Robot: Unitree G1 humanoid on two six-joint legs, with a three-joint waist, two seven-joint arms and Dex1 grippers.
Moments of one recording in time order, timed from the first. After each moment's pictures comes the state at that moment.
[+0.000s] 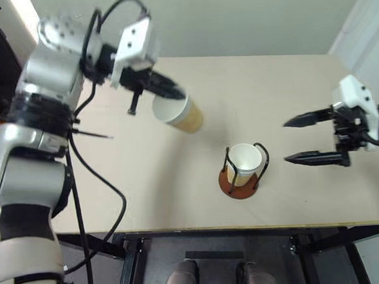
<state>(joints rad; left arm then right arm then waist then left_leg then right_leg) -1.55 0.76 -0.60 0.67 -0.52 -0.01 -1.58 -0.43 -1.19 -0.24 -0.30 0.60 0.75 1.34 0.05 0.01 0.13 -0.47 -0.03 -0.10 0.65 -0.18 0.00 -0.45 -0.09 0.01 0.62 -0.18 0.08</state>
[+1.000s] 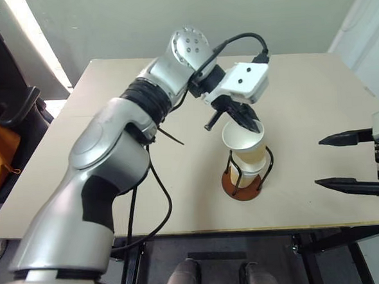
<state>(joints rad) -1.71 0.33 -0.96 1.01 -0.56 -0.30 -1.58 -0.07 -1.23 -0.66 -0.61 0.66 0.88 1.25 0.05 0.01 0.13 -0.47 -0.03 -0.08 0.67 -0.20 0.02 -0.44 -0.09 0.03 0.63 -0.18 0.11</state>
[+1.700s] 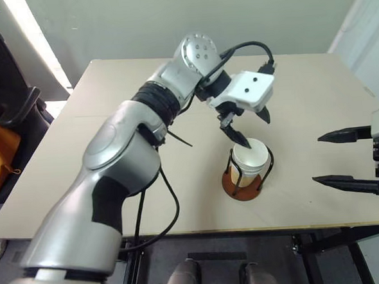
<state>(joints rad) -1.71 0.28 -0.87 1.11 -0.43 -0.35 -1.58 -0.11 -1.23 -0.59 -0.58 0.66 0.83 1.21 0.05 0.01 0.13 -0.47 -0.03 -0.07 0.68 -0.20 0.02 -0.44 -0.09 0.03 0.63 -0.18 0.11</state>
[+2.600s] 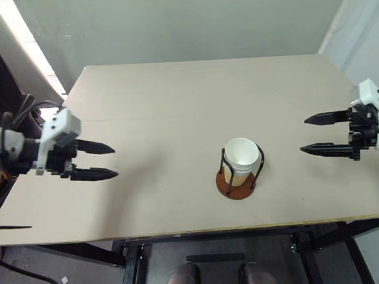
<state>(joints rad) -0.52 1.32 -0.03 0.23 -0.60 0.39 -1.40 -0.53 -1.12 -0.12 0.01 0.53 0.56 1.32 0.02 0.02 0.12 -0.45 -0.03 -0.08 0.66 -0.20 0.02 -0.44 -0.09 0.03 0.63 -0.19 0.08</state>
